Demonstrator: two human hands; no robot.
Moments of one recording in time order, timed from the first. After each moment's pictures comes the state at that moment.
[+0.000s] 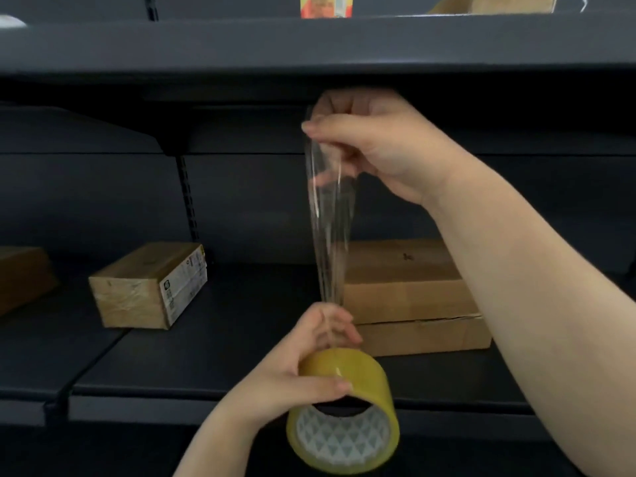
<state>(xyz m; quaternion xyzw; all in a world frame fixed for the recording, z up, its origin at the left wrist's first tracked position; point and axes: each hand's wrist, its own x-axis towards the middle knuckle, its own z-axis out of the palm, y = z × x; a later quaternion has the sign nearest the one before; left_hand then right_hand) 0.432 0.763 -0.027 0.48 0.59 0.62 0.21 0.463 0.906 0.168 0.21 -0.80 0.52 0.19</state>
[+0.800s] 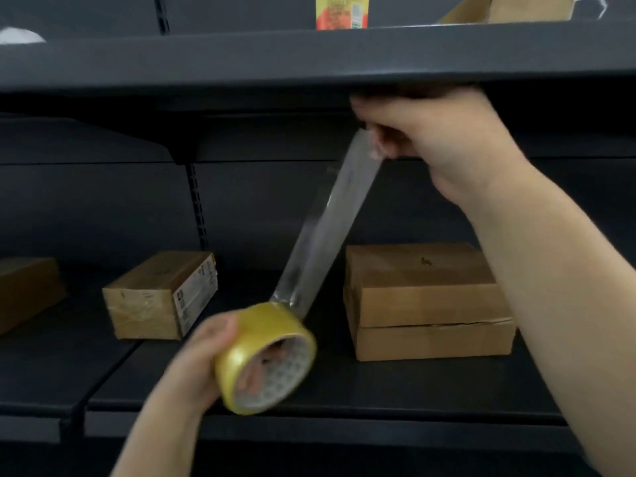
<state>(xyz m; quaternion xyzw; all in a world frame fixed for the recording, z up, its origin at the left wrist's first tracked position) 0.367 0.694 -0.034 0.42 0.43 0.75 0.25 0.471 0.904 0.176 0.09 -0.74 0.56 0.36</state>
